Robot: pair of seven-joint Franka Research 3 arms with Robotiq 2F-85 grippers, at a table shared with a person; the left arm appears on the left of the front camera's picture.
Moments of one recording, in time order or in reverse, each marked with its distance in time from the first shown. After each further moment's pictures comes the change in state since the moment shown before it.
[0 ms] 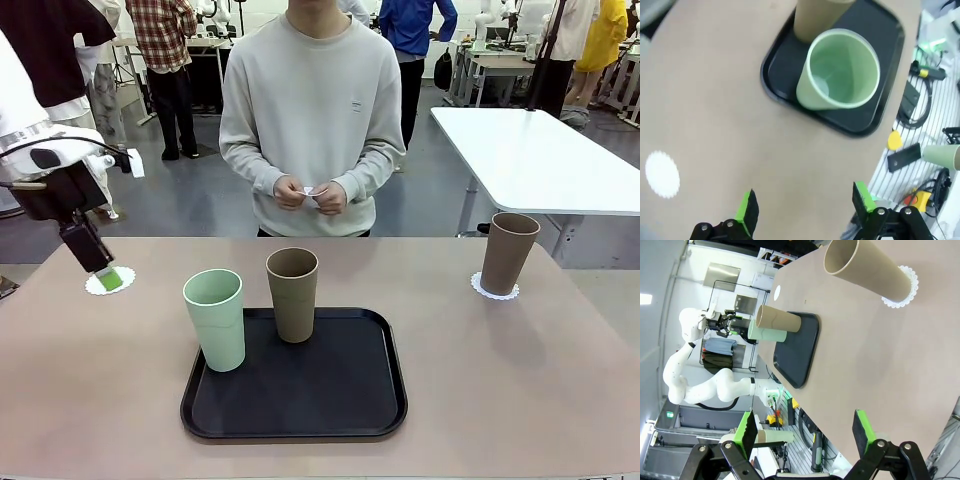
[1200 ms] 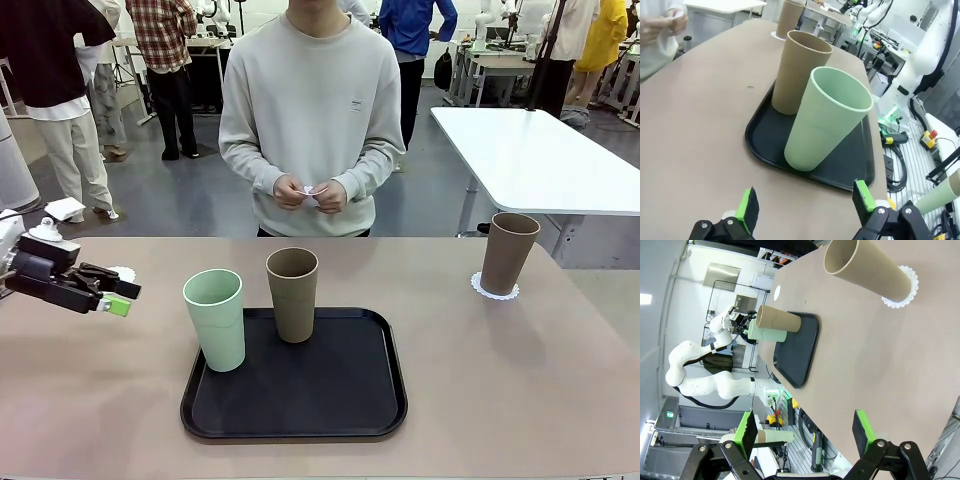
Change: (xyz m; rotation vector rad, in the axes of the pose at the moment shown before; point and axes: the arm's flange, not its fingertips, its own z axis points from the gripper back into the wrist) left arm -0.107 0.076 -0.112 -0.320 -0.665 -0.067; right arm 0.000 0.000 0.000 0.000 0.000 0.000
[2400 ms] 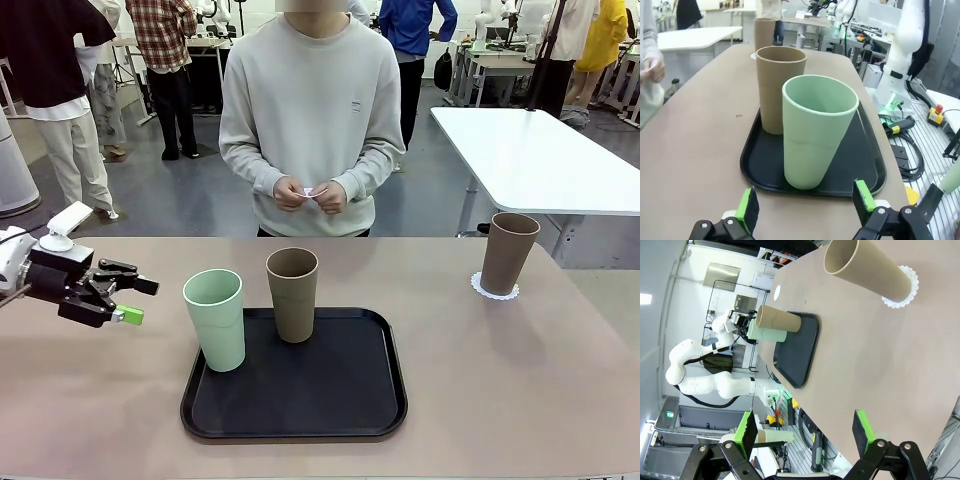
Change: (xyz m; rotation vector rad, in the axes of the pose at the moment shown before) left arm -0.004 0.000 -0.026 -0.045 -0.075 -0.265; right arm 0.000 0.000 0.000 0.000 0.000 0.000
